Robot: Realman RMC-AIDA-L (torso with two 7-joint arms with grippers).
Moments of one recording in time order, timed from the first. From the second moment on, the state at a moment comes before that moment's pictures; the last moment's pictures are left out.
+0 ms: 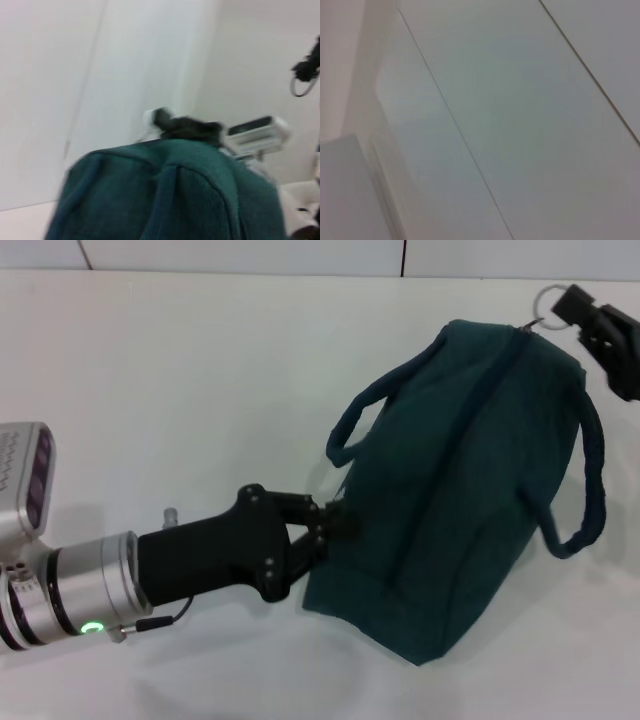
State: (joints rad) left arm -0.41 -2.08 1.03 0.26 1.47 1.69 -0.95; right arm 0.50 2.02 -1.19 -0.23 -0.84 -1.64 1.11
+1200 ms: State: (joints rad) left arm -0.44 -2.08 0.92 0.97 1.68 1.67 -1.79; right arm 0.48 2.02 -1.20 -0.22 -0.82 -1.68 1.12
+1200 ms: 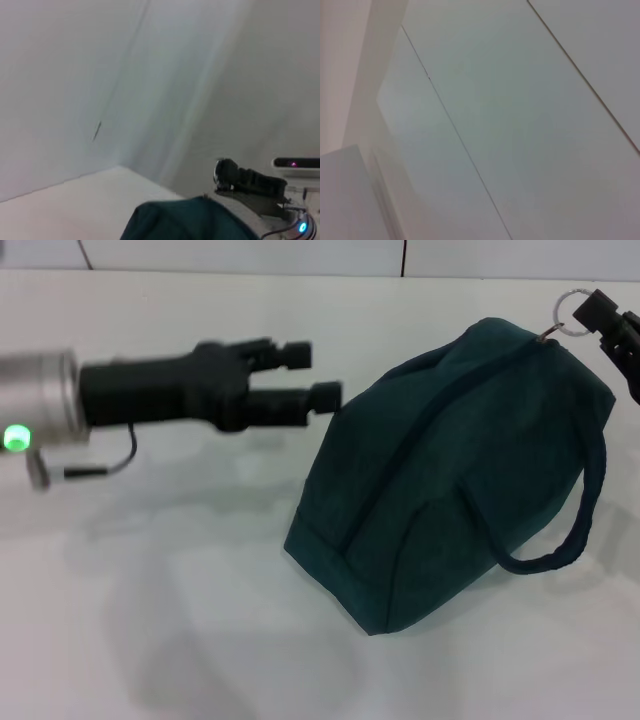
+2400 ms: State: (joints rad) left arm -0.70 -2.09 1.46 1.62 2.20 1.50 -2.66; right arm 0.49 2.02 -1.20 -0.23 -0.82 -1.66 1.12
